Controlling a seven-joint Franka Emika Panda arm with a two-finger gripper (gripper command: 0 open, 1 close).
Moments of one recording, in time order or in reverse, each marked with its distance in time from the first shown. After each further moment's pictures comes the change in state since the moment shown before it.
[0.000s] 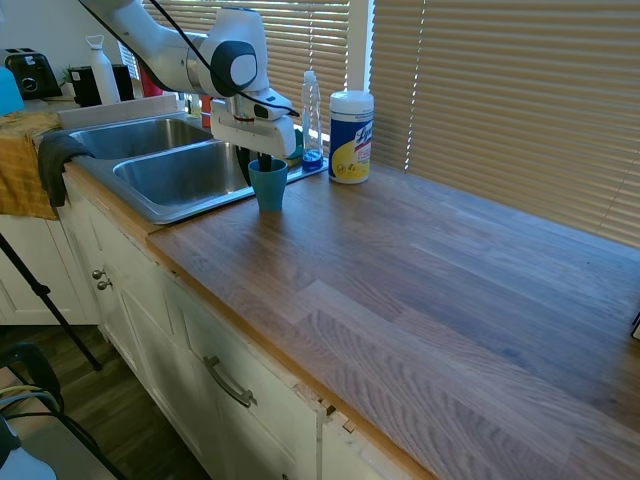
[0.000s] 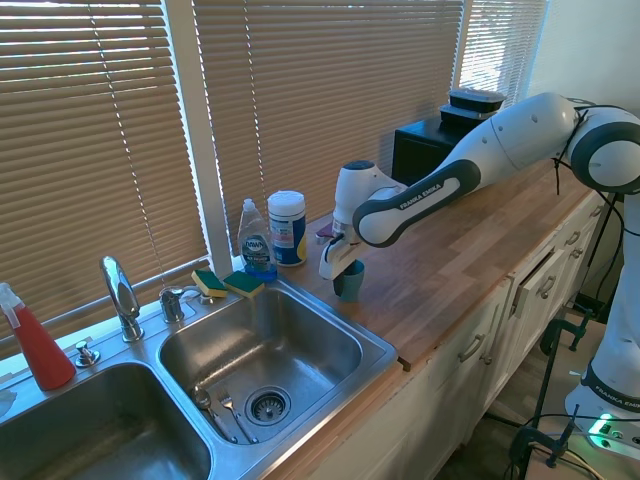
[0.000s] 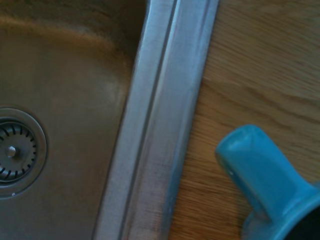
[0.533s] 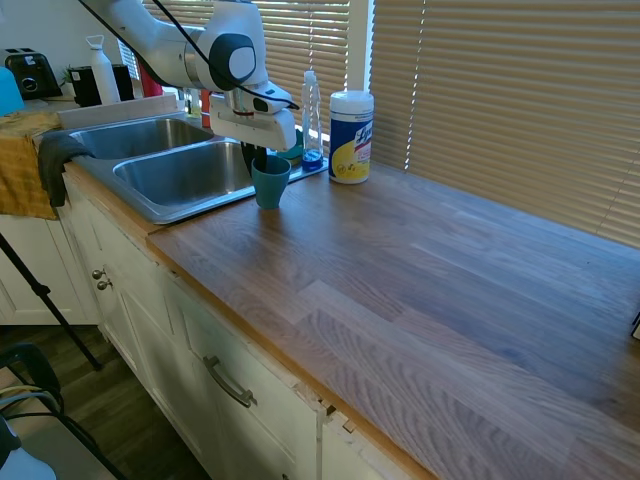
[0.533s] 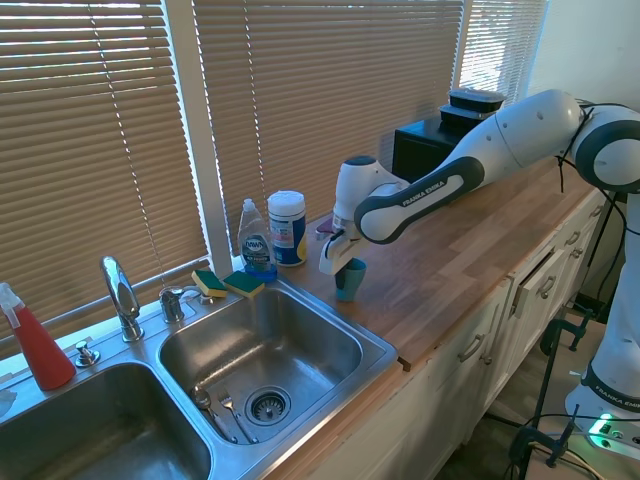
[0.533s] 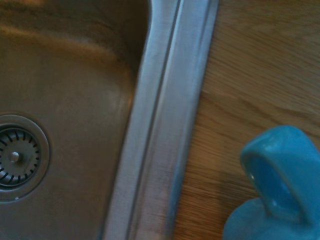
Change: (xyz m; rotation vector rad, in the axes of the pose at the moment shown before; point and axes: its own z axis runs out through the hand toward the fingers) arm -0.005 -0.006 -0.015 0.012 0.026 -0.020
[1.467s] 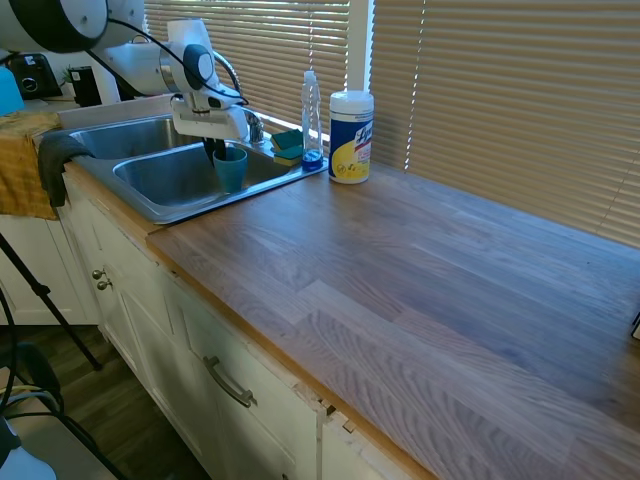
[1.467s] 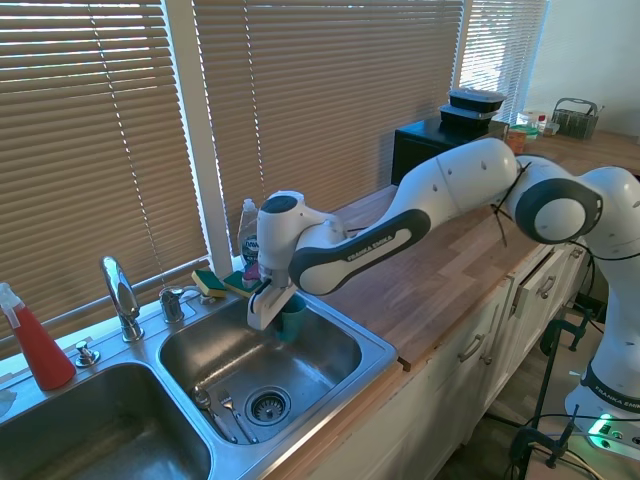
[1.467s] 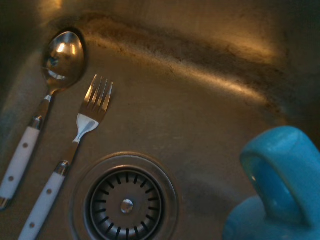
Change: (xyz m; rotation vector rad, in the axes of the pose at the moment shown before) arm -0.084 -0.180 0.078 -0.053 0.032 -0.092
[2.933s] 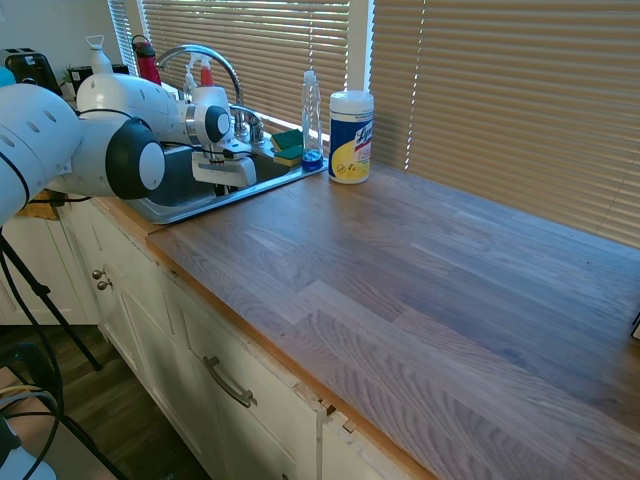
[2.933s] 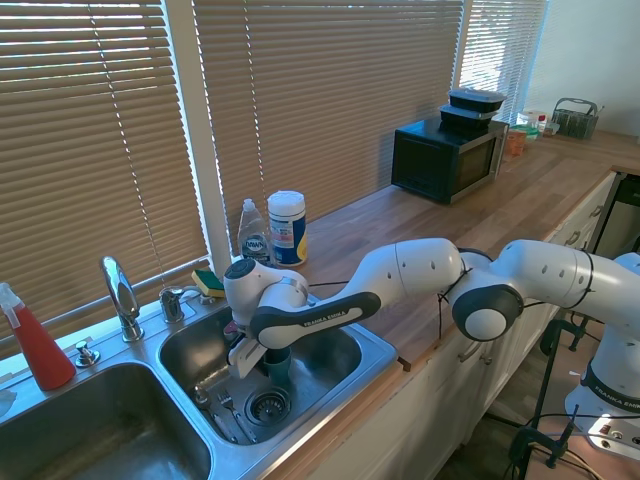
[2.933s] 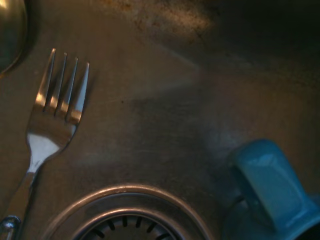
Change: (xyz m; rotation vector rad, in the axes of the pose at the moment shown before) arm 0.008 -0.048 0.120 -0.122 -0.047 0.045
